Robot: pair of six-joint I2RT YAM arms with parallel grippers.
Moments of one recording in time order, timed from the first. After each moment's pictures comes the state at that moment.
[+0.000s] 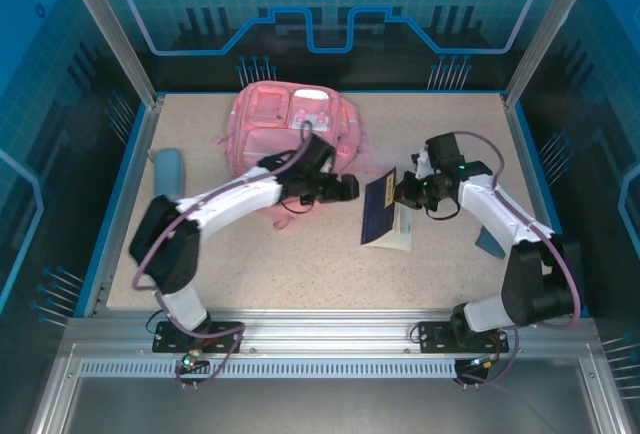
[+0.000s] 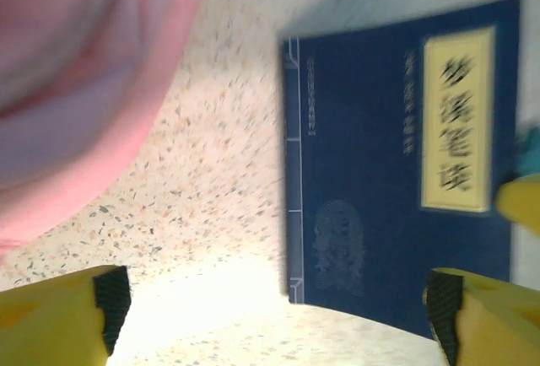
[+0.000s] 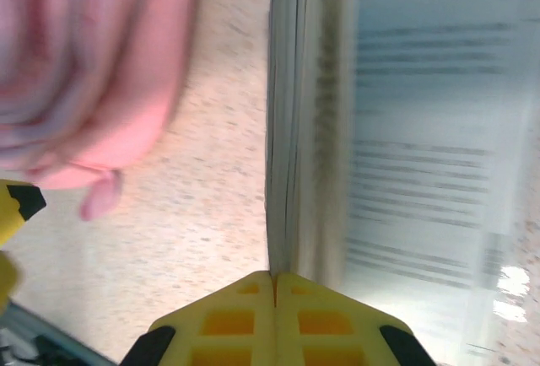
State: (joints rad) left arm -0.63 1.67 1.28 -0.50 0.20 -0.74; right arm 0.18 1.41 1.01 -0.68 -0.46 0.50
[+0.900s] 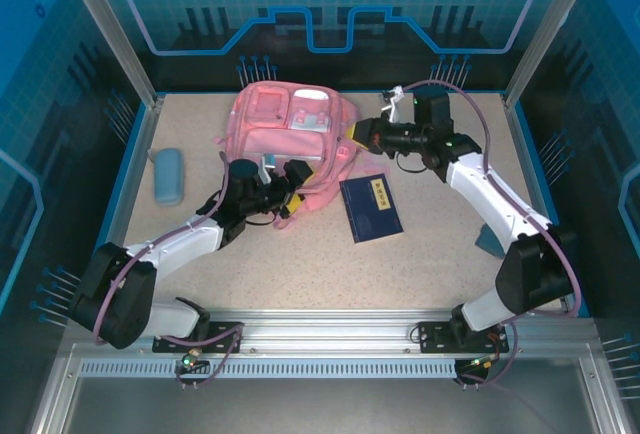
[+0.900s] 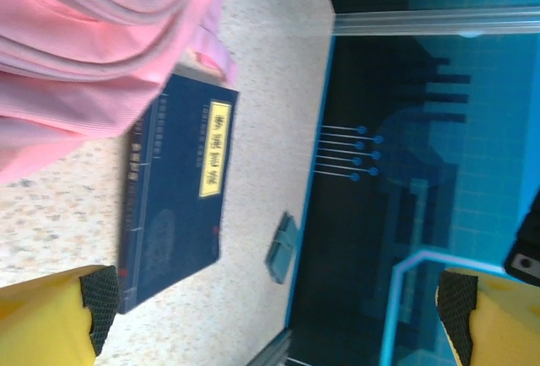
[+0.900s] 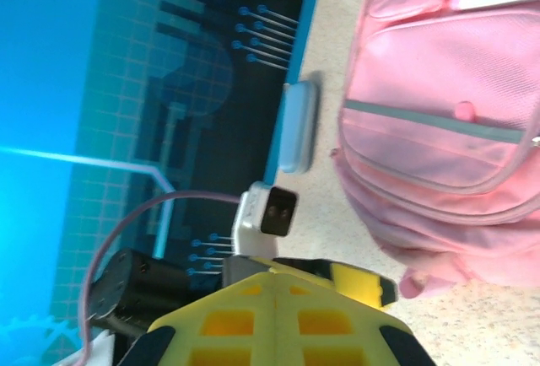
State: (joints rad) left arm -0.41 1.34 0.66 0.26 0.45 -1.32; right arm 0.33 1.53 1.33 -0.31 -0.75 0.82
